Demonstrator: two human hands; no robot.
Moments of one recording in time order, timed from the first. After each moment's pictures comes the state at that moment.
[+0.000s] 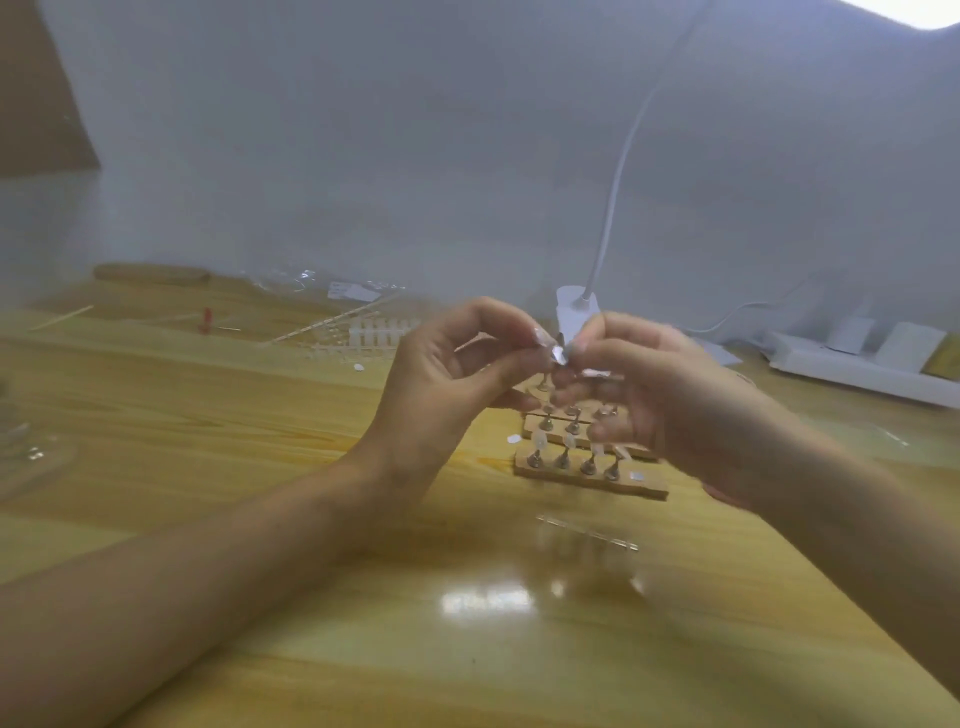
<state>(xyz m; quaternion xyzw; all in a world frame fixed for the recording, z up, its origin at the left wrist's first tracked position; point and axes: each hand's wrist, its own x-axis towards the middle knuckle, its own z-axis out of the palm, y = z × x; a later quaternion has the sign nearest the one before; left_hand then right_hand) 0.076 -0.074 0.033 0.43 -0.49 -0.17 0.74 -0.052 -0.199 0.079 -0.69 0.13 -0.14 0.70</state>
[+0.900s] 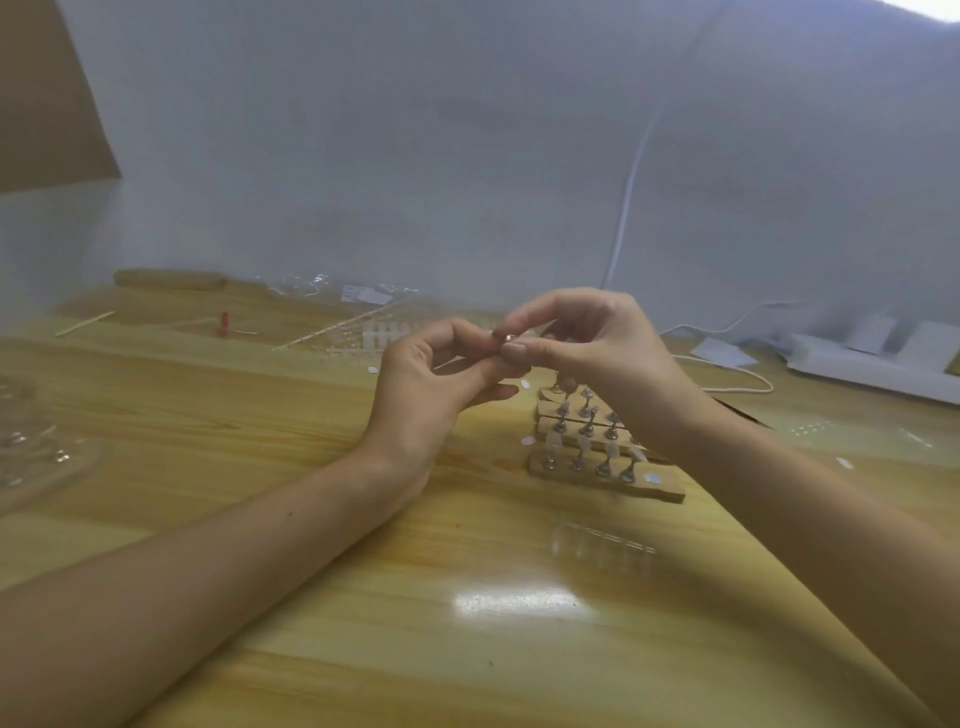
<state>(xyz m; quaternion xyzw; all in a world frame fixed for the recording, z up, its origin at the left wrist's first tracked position) 0.092 -0.077 0.022 0.49 -0.35 -0.16 0.78 -0.003 -0.209 0.064 -0.83 0.03 -0.26 0.49</state>
